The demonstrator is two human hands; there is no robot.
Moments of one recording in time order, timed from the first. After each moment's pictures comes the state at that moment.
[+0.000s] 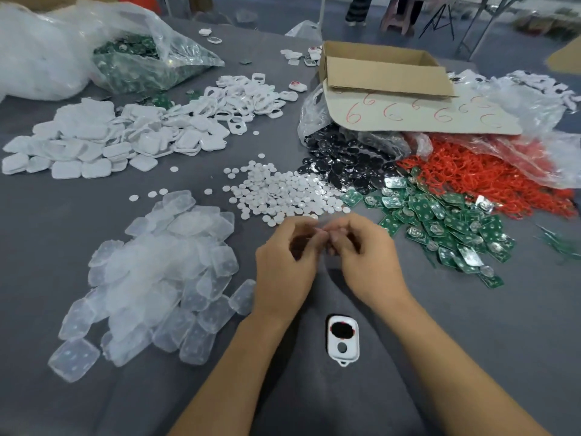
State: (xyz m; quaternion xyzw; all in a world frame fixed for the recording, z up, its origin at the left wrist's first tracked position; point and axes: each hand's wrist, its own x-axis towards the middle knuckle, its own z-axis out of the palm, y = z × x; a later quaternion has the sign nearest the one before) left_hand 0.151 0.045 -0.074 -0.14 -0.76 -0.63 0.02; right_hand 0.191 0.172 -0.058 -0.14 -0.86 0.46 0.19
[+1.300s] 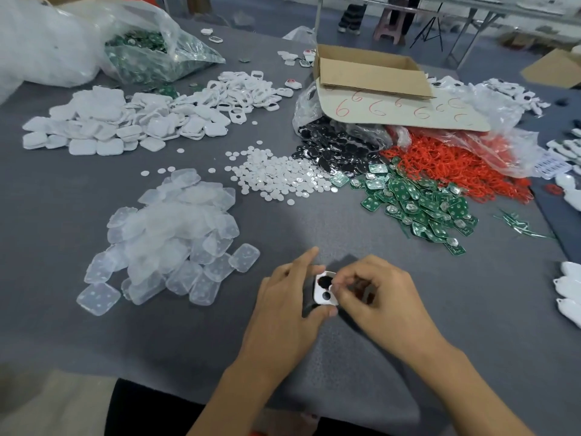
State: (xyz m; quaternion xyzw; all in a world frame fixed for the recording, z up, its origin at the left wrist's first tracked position) left_hand 0.254 -0.008 -0.097 -0.28 -0.85 -0.45 -0.05; right_hand 0.313 0.157 -0.043 -0.07 -0.93 0.34 0.13
